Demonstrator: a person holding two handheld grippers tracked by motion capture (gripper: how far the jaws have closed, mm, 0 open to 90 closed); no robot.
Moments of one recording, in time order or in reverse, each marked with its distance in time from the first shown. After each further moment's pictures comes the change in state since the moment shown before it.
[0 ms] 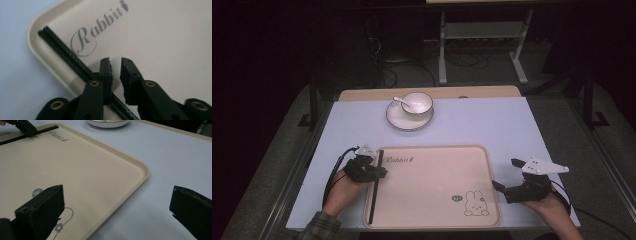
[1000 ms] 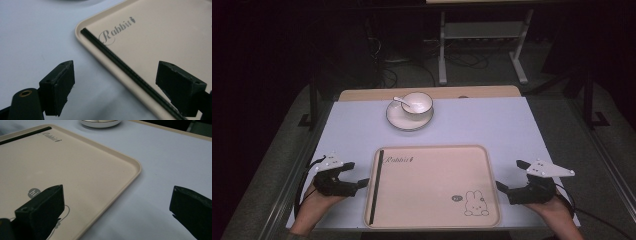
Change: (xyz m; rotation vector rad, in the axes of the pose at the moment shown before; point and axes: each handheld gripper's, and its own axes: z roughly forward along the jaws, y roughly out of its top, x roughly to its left) left arm 0.010 -0.057 -0.059 -0.228 0.087 -0.028; right arm 0.000 -0.005 -0.009 -0.005 -0.050 0.026
